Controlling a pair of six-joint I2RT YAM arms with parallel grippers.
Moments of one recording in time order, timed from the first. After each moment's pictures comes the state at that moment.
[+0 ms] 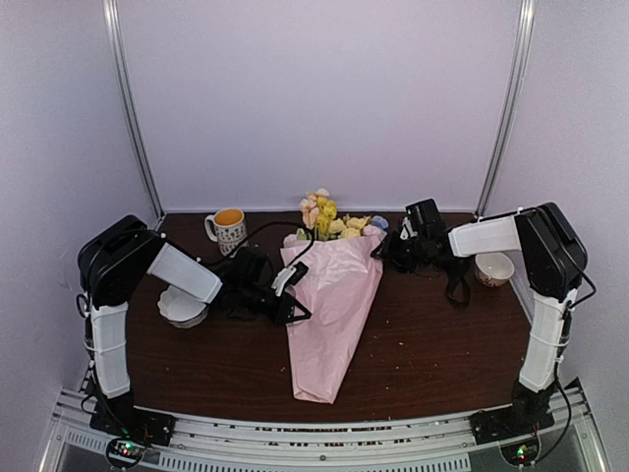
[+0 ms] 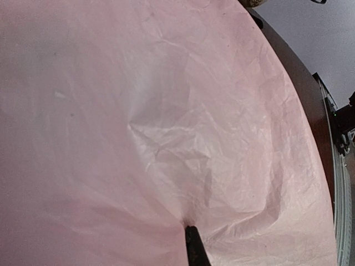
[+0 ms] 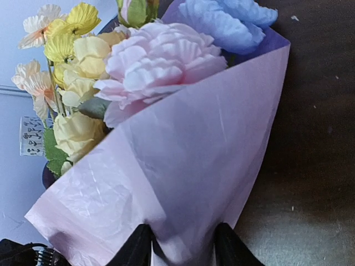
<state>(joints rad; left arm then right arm) -0.67 2.05 0.99 0.32 0.62 -0.13 0.40 1.94 1.21 -0.01 -0.29 0.82</state>
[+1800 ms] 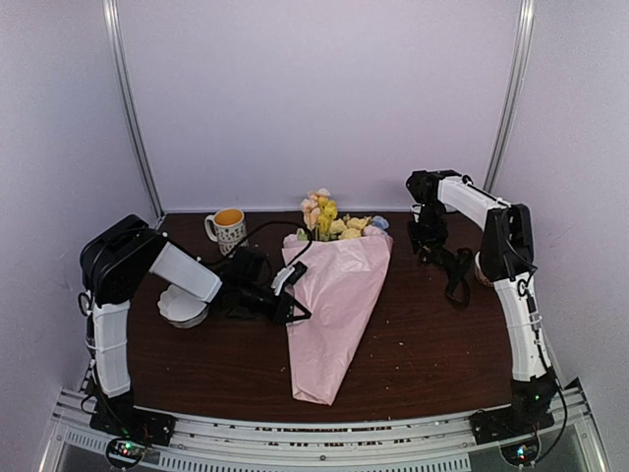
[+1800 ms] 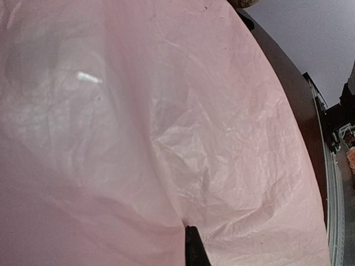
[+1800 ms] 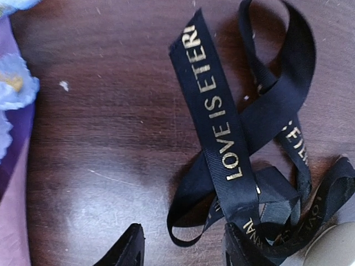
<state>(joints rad) -0.65 2.07 1.00 0.34 0.69 -0.13 0.25 2.48 2.31 -1.20 0.15 0.19</state>
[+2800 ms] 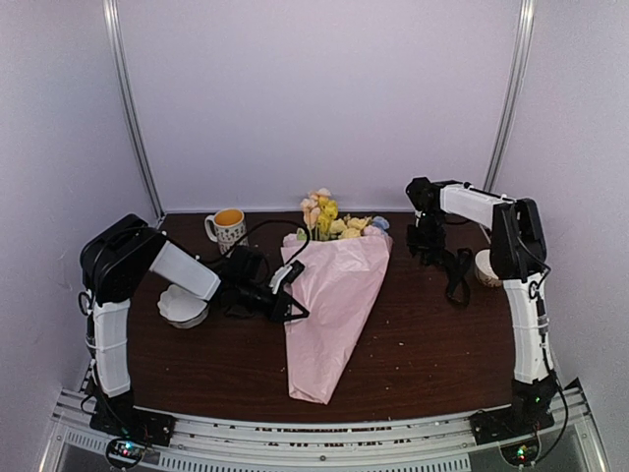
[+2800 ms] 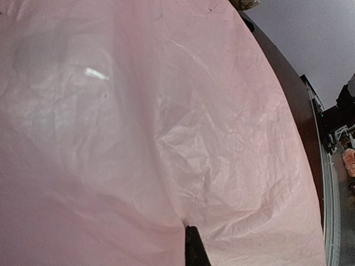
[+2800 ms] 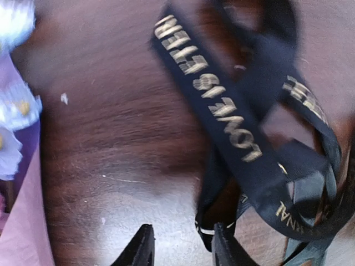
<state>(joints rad) -0.62 2.08 1.01 0.32 0.72 -0.13 0.27 2.38 2.07 -1.01 0.13 0.41</state>
